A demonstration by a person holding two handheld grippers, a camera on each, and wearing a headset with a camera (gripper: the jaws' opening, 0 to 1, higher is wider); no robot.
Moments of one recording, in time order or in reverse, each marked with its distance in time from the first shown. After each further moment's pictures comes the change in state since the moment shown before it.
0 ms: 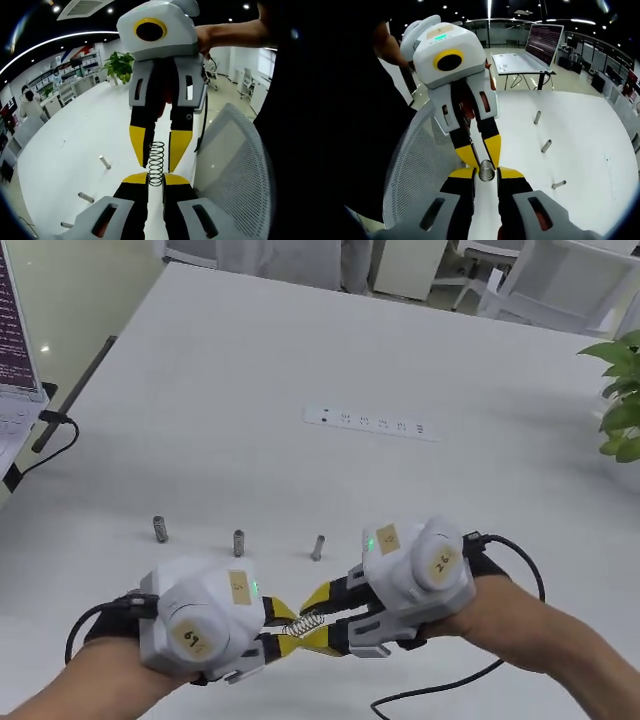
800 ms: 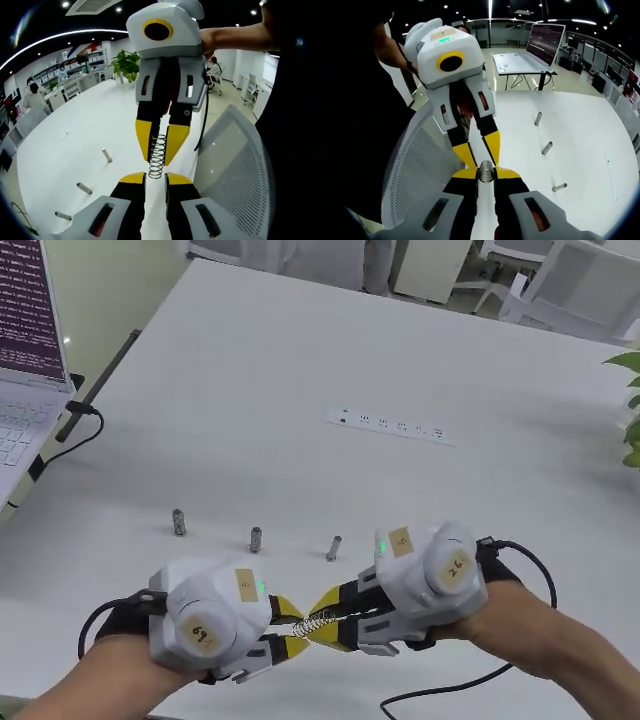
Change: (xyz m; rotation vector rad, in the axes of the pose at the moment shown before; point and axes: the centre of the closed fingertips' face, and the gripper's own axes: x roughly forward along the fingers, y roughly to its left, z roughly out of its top) left arm -0.009 0.005 -0.016 -0.078 -0.019 0.023; right arm 0.008 -0.003 0.003 0.007 -0.003 0.001
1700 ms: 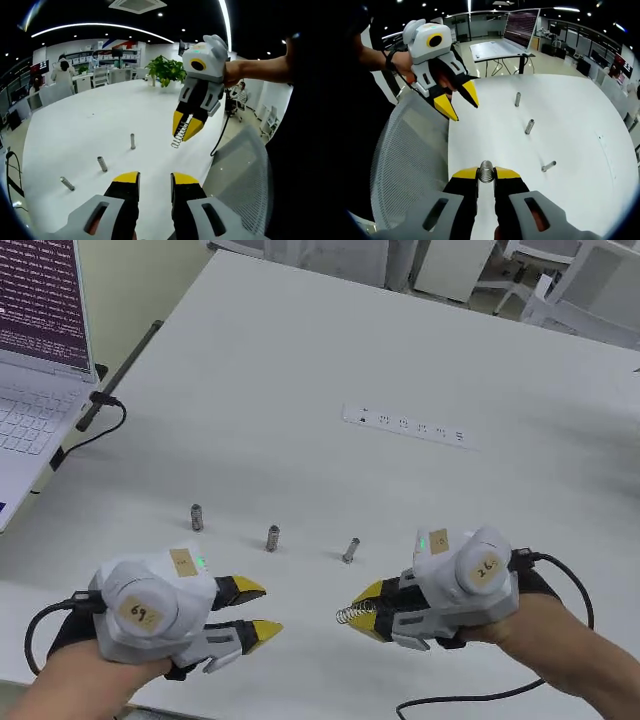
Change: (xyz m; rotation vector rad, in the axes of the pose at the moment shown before) left arm -0.041 0.044 -0.029 -0.274 -0.088 0.167; right arm -0.005 -0.039 -0.038 0.124 0.075 -0.124
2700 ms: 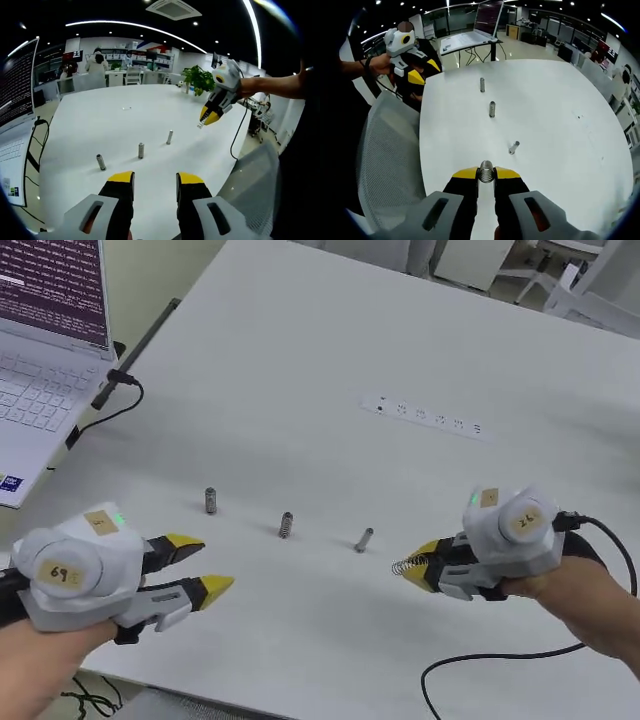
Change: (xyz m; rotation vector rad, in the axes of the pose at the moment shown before) left arm -0.047 0.063 -0.025 -0.171 -0.045 0.218; right arm -0.019 -0.074 -0.030 0.095 0.075 -0.136
